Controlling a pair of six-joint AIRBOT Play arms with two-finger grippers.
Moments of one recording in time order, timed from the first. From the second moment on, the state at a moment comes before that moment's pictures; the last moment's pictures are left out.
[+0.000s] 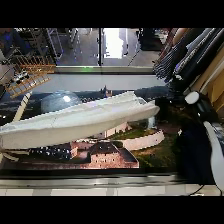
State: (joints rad) left arm 1.16 -1.49 1.44 0.87 -1.37 -1.27; right arm -0.11 -1.53 1.47 -1.15 0.90 1.26
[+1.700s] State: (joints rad) left arm 1.00 -1.54 1.24 1.00 -1.18 -1.38; right arm -0.16 -2.13 1.84 -0.75 1.21 1.44
